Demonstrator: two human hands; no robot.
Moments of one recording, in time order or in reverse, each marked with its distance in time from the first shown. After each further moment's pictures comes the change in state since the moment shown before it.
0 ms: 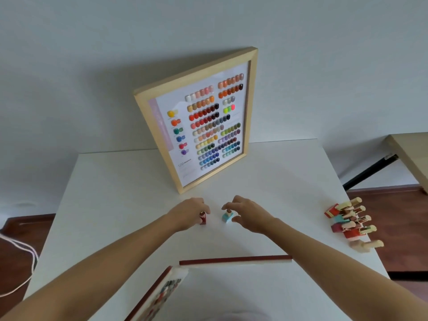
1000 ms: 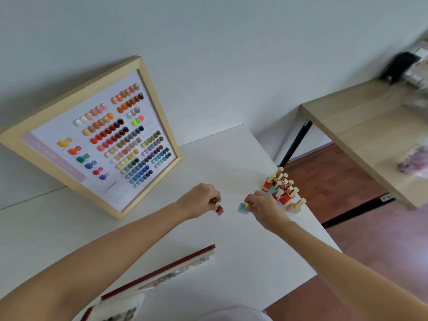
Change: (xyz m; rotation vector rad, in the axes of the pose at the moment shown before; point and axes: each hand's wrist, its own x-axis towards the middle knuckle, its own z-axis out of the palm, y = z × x) left_hand 0.089 0.174 -0.012 -0.036 0.011 0.386; right_hand -0.160 0.109 -0.023 0.103 0.380 0.505
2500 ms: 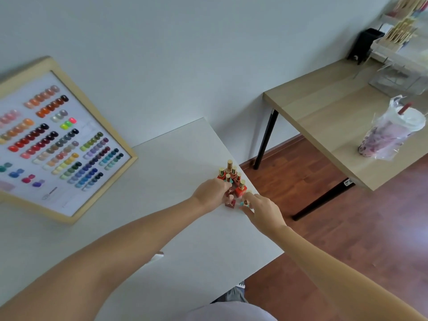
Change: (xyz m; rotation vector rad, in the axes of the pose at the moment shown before) left_hand 0.108 0.152 0.076 0.169 -0.050 -0.008; right_hand -0.067 0.136 -0.026 0.028 0.151 0.081
